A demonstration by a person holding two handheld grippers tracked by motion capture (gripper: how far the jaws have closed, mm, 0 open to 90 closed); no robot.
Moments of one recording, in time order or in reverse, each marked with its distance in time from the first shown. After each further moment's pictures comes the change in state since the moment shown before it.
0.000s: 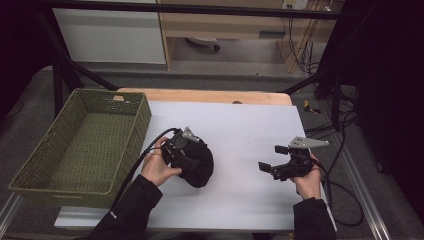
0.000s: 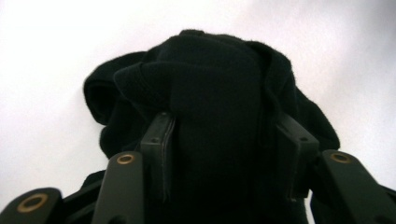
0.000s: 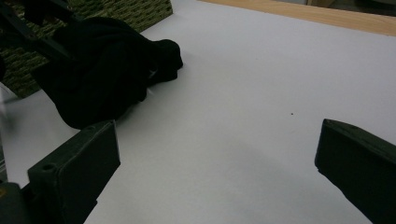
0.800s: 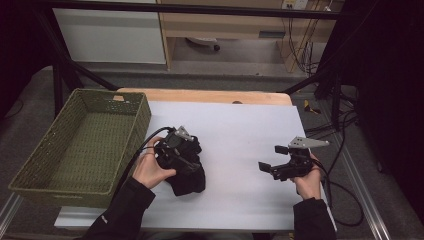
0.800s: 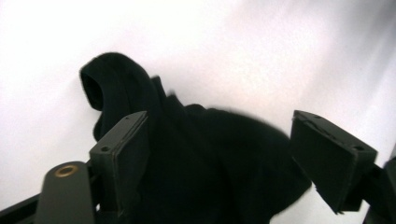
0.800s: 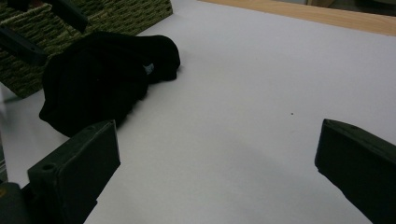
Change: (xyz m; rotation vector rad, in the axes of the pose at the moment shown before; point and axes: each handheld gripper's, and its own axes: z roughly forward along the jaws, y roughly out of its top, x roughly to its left) left arm 0.003 -0.006 -0.025 -0.028 -0.011 -0.012; right arm 0.000 0.000 0.000 0.000 0.000 0.000
